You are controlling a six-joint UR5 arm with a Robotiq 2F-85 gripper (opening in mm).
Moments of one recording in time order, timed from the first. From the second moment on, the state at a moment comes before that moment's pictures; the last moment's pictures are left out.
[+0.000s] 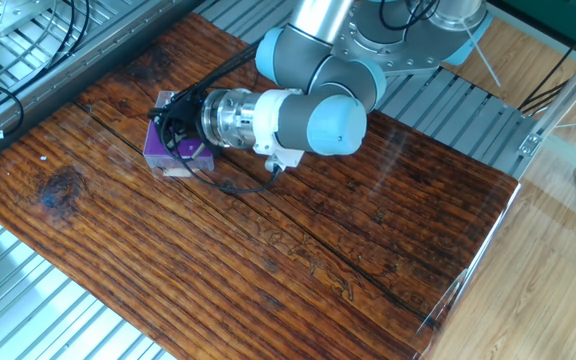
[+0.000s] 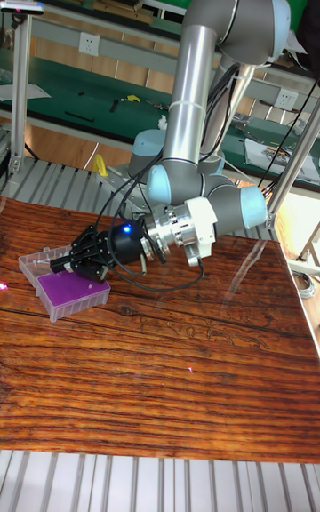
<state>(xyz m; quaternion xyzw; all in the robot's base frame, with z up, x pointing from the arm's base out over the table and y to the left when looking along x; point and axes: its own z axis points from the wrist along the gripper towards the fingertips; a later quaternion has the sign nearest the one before) 0.514 -0.167 0.091 0.68 -0.50 0.40 0.36</state>
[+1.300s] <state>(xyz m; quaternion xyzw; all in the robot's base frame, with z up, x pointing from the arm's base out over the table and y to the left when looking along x) 0.519 -0.168 0.081 0.67 -0.52 0.39 0.35</state>
